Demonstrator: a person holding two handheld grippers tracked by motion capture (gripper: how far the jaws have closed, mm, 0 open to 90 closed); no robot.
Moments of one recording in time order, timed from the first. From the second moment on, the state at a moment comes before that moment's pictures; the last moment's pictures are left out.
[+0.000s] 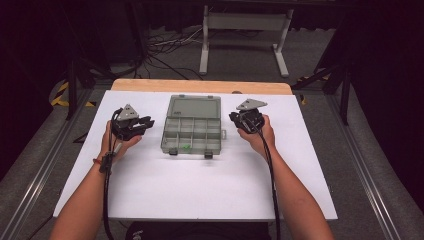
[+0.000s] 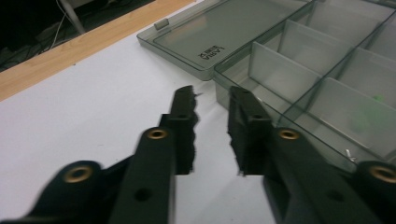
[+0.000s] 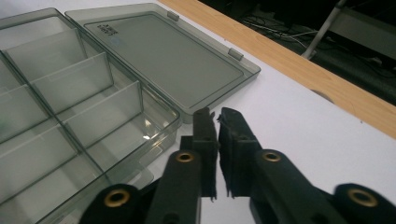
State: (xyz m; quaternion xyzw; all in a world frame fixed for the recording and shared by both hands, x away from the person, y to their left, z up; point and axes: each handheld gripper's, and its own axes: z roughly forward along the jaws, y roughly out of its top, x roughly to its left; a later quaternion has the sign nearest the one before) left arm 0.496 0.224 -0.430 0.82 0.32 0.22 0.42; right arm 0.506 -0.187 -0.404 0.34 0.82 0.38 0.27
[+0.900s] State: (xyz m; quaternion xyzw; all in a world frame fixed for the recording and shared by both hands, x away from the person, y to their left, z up) left arm 0.558 0.212 -0.436 0.83 0.35 0.18 0.39; right arm 0.561 -0.173 -0.418 0.36 0.84 0.34 0.23
